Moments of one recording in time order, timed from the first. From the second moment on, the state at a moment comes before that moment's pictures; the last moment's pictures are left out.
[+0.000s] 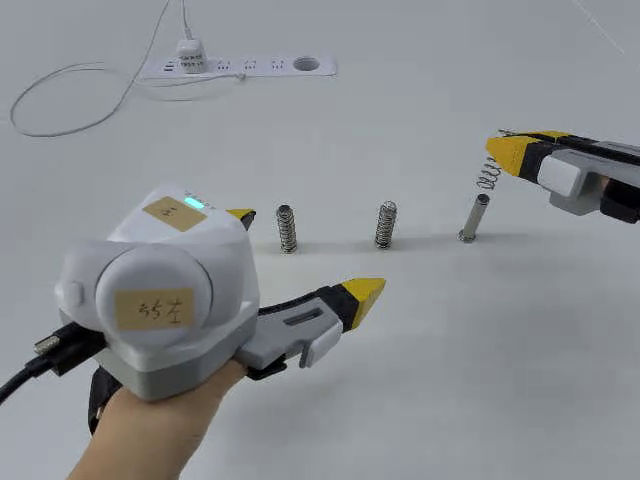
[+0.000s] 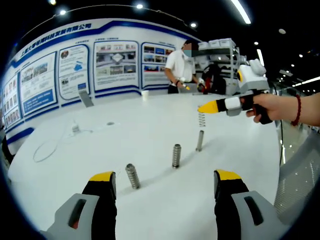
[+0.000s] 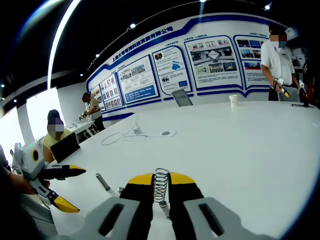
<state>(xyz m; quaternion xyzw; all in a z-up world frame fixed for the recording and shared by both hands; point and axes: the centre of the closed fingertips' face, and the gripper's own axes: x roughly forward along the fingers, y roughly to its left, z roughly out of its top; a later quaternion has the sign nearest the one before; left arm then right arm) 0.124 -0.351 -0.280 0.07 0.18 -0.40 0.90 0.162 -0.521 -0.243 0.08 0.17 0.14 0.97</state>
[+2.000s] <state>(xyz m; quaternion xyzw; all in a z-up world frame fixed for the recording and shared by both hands) 0.124 -0.344 -0.290 0.06 0.22 -0.38 0.90 0.145 -0.517 -0.302 -0.01 0.22 0.11 0.97</state>
